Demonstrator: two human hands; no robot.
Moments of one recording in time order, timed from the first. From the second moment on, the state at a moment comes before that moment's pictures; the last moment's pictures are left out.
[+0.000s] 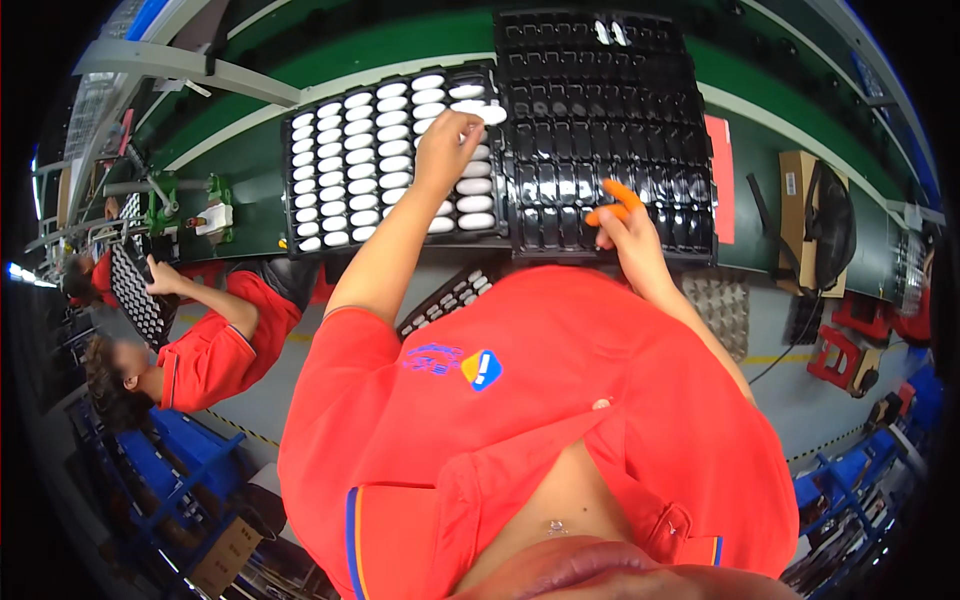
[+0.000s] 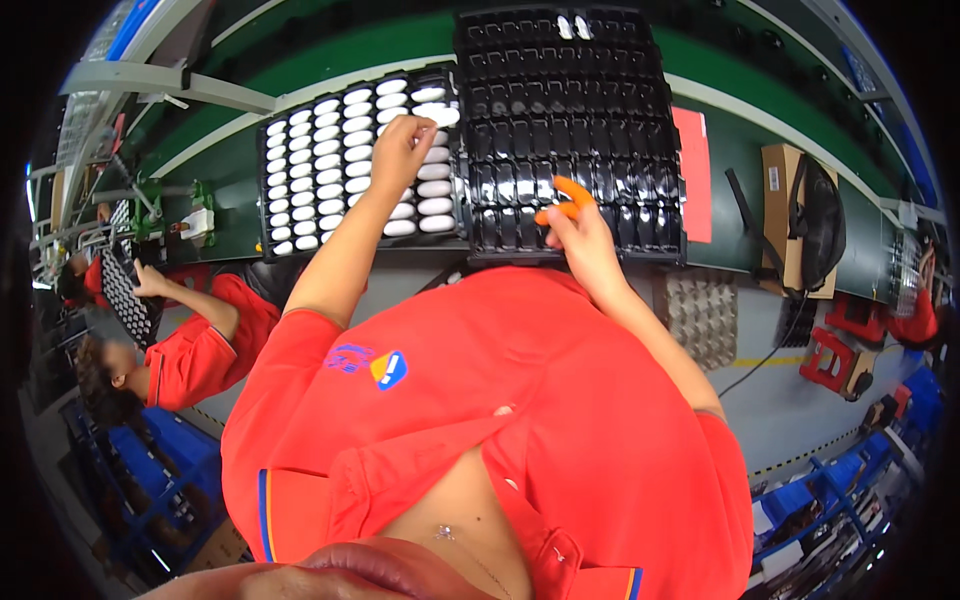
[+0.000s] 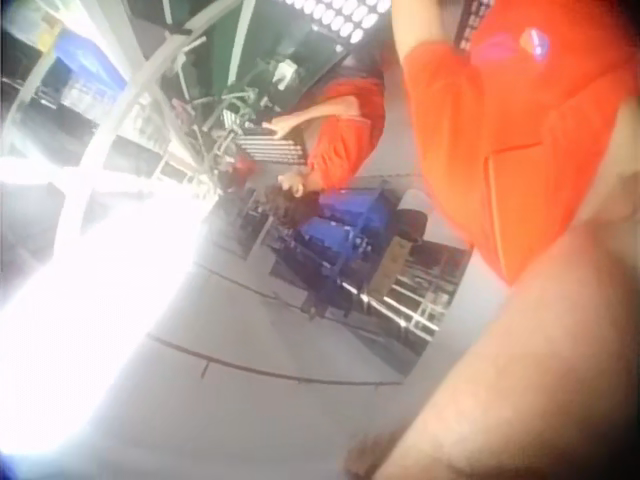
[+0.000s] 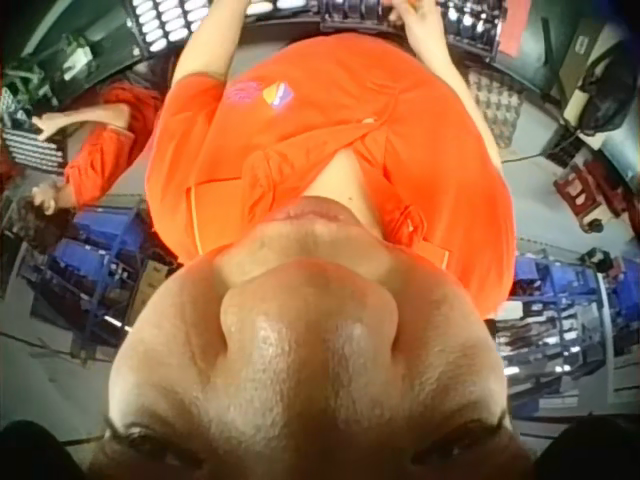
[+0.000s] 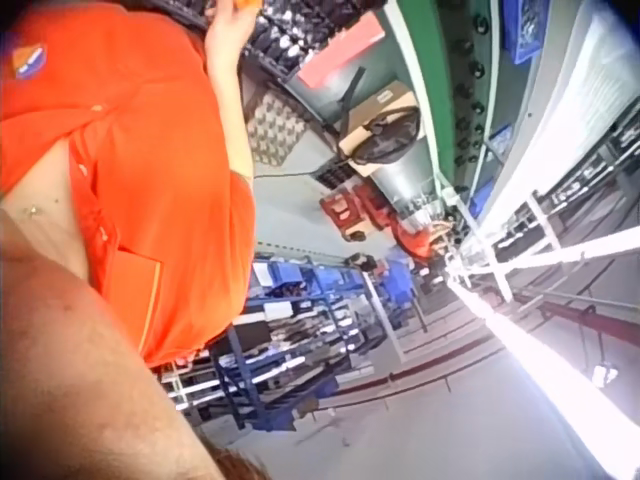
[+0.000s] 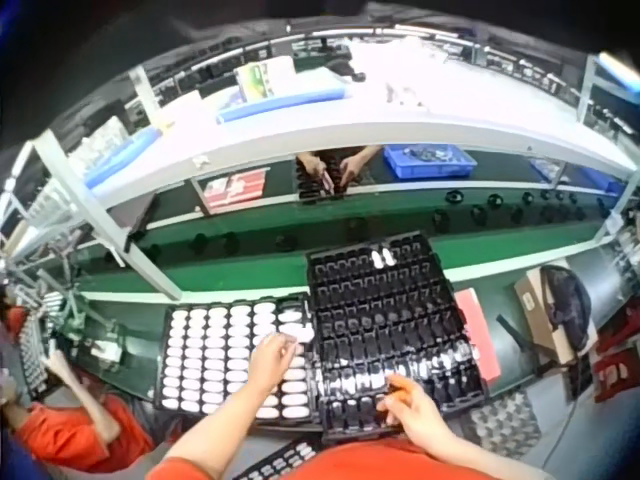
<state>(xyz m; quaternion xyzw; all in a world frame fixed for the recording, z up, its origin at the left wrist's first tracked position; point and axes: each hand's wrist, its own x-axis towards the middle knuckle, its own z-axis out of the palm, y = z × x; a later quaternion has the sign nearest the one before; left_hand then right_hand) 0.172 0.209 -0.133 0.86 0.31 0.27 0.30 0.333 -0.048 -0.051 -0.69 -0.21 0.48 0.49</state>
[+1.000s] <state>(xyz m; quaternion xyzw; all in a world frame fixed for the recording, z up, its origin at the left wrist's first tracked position) 0.202 0.304 -0.179 0.89 0.36 0.10 0.26 0.425 0.001 -0.062 -0.70 -0.29 0.44 0.47</state>
